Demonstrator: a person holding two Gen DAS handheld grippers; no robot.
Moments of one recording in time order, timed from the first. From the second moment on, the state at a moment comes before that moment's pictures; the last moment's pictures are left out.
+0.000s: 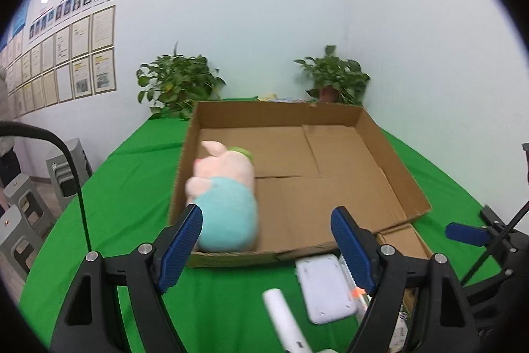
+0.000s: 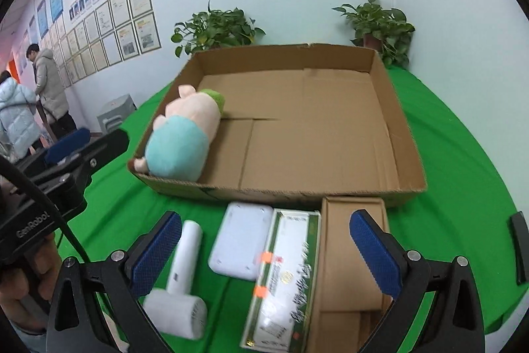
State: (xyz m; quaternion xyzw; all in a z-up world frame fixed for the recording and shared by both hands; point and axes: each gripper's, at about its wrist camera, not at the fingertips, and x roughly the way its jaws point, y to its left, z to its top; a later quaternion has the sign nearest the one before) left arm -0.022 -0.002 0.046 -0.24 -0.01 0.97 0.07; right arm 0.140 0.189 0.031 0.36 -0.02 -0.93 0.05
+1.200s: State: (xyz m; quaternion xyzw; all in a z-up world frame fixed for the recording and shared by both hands) left arm -0.040 0.018 -0.012 -0.34 -0.04 0.93 0.11; right arm 0.134 0.181 -0.016 0.34 -0.02 -0.93 0.14
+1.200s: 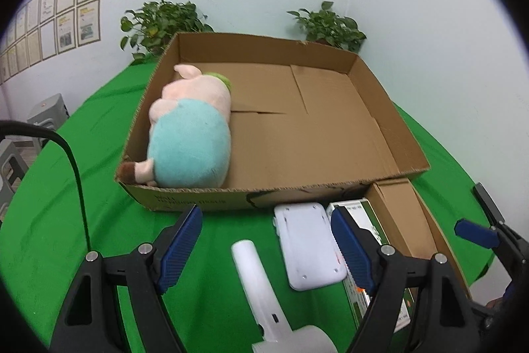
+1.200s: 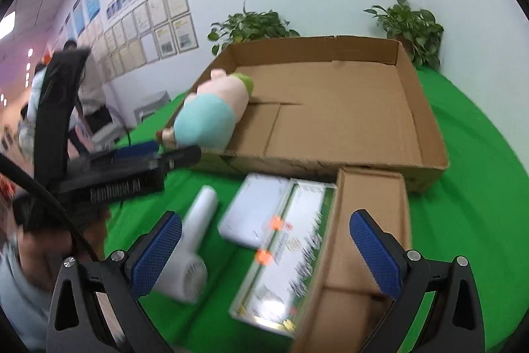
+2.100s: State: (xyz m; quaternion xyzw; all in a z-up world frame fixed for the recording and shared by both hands) left arm -0.047 0.121 -0.046 -0.46 -0.08 0.82 0.33; right arm 0.160 0.210 -0.099 0.49 -0.03 -0.87 0.04
